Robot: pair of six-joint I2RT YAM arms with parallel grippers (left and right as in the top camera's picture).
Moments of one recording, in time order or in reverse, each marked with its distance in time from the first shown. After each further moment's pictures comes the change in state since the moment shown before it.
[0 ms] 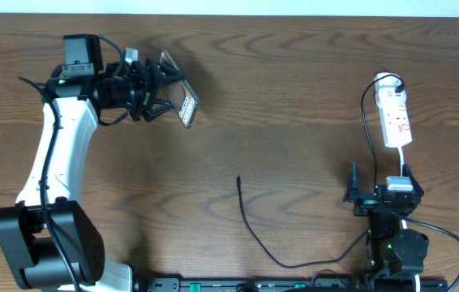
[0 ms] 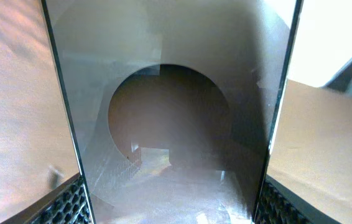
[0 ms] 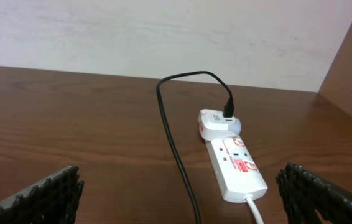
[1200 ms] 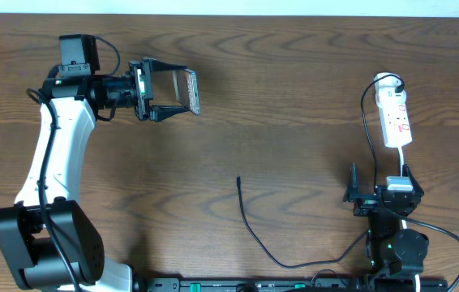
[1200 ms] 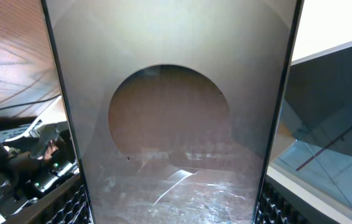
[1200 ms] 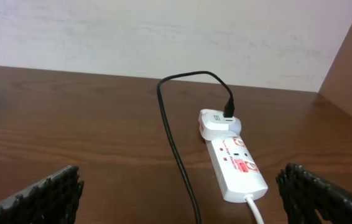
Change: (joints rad) left arm 0.013 0.000 0.000 0.003 0.305 -0.560; right arm 0.000 0.000 0.000 0.000 0.000 0.000
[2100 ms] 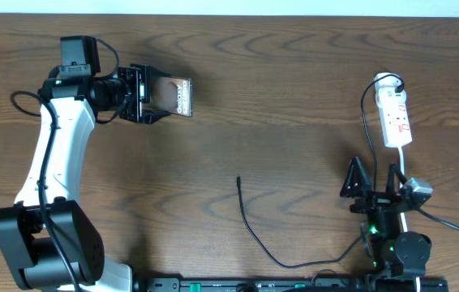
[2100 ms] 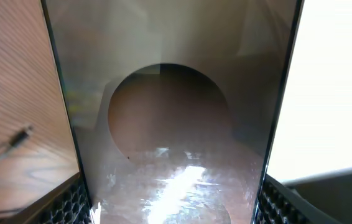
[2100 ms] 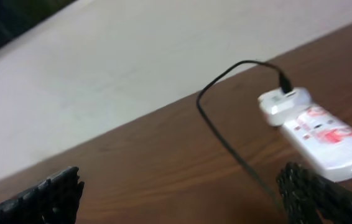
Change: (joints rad) left arm 0.000 0.000 0.000 -0.048 -0.501 0.031; right arm 0.000 0.018 0.015 0.067 -0.097 0.584
